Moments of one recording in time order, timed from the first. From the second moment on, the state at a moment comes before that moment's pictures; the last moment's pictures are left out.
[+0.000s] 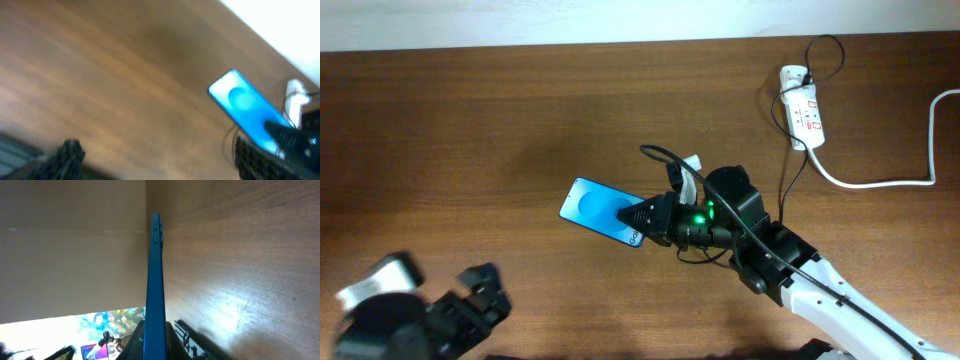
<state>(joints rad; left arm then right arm) -0.17 0.69 1.40 -1.53 -0.12 -0.76 0.62 1.22 0.79 0.00 -0.62 1.22</state>
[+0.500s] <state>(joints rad) -0.17 0.66 0.92 -0.94 0.22 -1.07 0.51 1.25 0.79 0.07 -0.65 1.64</state>
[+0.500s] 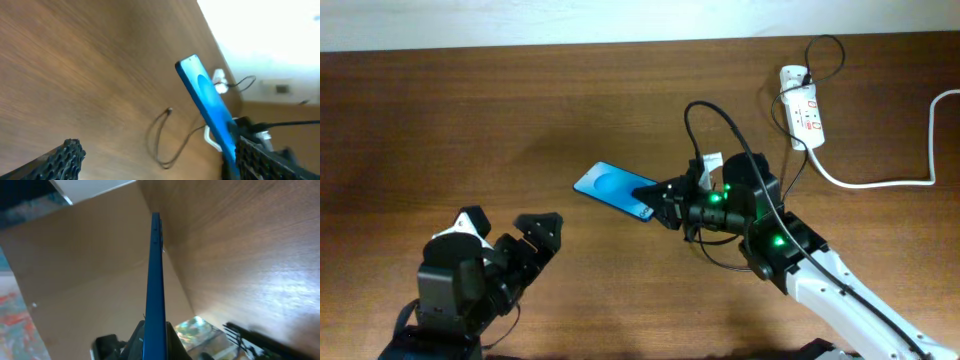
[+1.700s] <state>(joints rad) -0.17 1.18 0.88 -0.28 0.63 -1.52 0.51 1.43 0.79 0.44 -0.71 1.81</state>
